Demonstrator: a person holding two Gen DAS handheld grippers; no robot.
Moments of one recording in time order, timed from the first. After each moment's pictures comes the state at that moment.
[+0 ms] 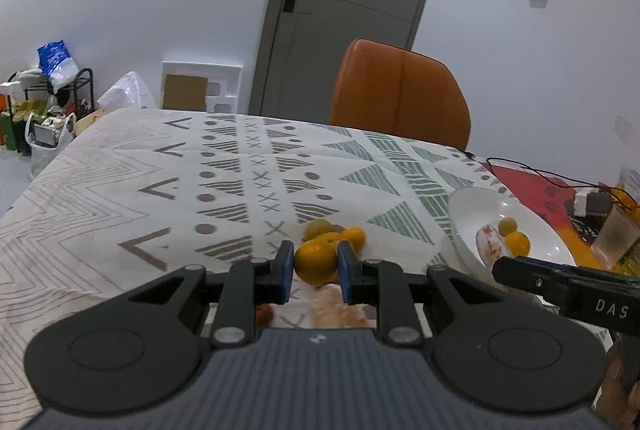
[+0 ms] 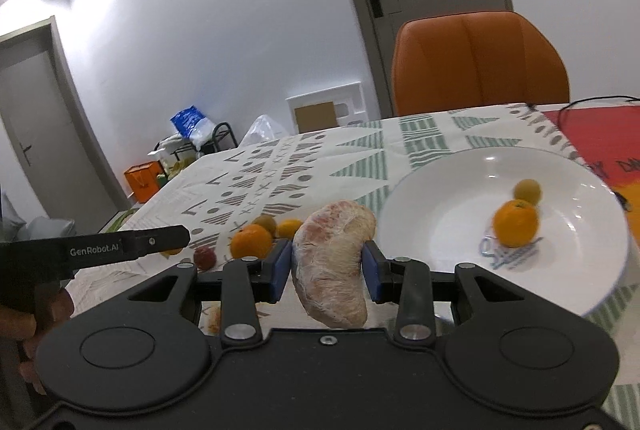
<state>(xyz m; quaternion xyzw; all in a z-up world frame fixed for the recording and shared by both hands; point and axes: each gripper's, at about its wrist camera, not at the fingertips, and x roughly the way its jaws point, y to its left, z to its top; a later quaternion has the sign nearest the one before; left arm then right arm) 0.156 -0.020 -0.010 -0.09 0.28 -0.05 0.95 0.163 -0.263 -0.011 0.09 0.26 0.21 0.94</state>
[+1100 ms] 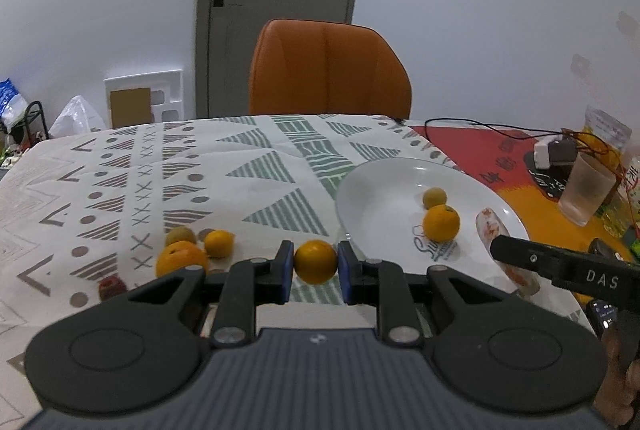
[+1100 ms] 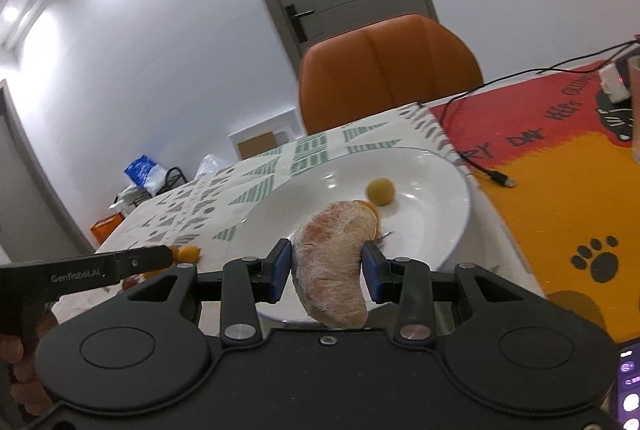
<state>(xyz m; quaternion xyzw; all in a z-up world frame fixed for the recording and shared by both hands) 0.179 -0.127 -0.010 -0.02 0.29 -0.11 0.95 0.160 -0.369 -0.034 0.16 0.24 0.13 0.95</state>
